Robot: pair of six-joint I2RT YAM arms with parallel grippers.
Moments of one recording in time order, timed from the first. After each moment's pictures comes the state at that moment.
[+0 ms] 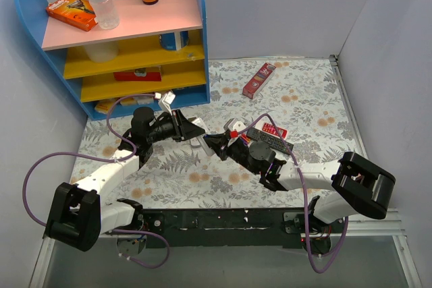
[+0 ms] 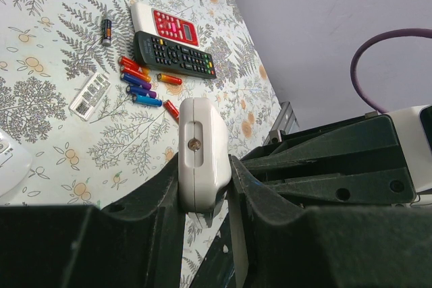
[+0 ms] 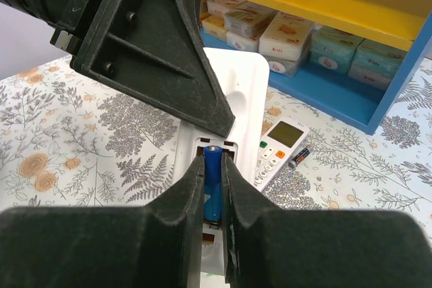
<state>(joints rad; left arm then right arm) -0.34 1.16 0.57 0.35 0.74 -0.77 1.07 1.41 0.50 0.96 0.13 0.05</state>
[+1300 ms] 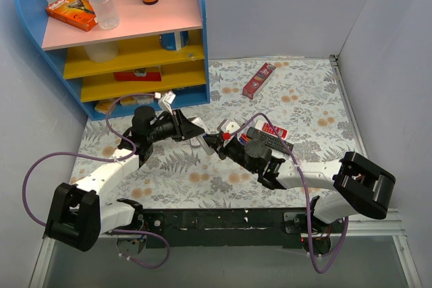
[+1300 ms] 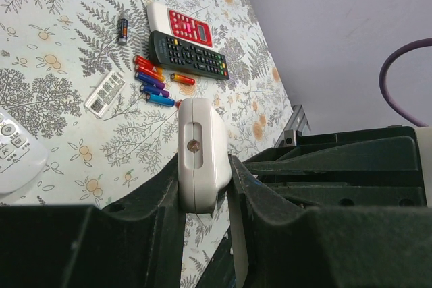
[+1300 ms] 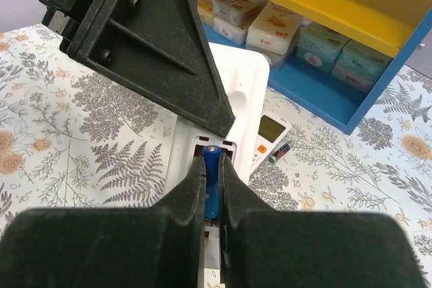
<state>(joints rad) -0.34 1.16 0.59 0.29 0.70 -0.73 1.08 1.41 0.55 0.85 0.15 -0.06</state>
